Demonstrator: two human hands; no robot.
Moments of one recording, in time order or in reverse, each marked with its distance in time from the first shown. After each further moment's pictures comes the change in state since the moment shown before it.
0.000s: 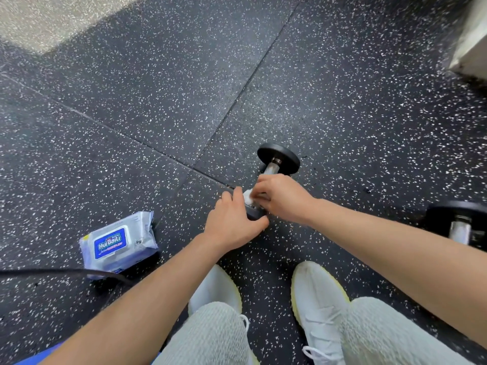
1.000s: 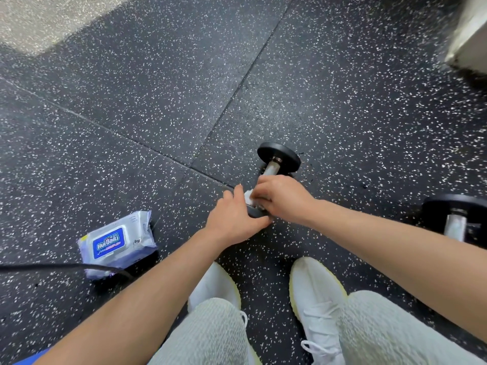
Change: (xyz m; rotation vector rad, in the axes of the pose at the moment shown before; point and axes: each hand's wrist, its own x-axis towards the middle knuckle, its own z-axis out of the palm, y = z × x) left_hand 0.004 0.006 0.003 -0.009 -0.067 -0.010; right_hand -0.013 0.006 0.005 -0.070 0.014 -0.007
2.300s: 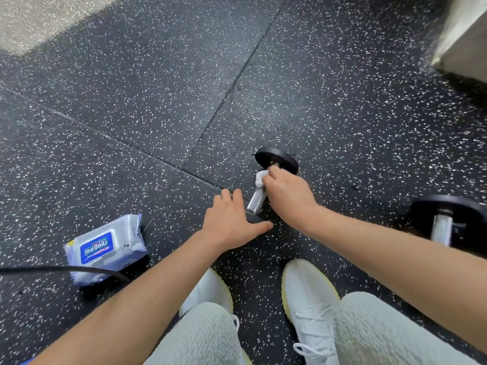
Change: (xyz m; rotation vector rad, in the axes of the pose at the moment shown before) left_hand 0.001 0.009 0.007 0.169 0.022 0.051; right_hand -0.010 0.005 -0.002 -0.406 0.100 0.227
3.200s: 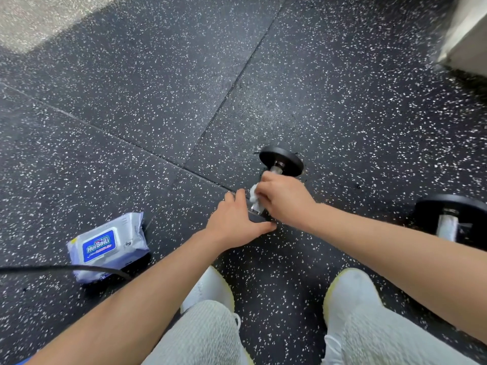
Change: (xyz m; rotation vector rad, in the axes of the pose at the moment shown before) left_hand 0.001 0.002 0.000 -0.162 -0.104 -0.004; right_hand -0.004 -0.001 -0.005 0.311 -0.015 -0.126
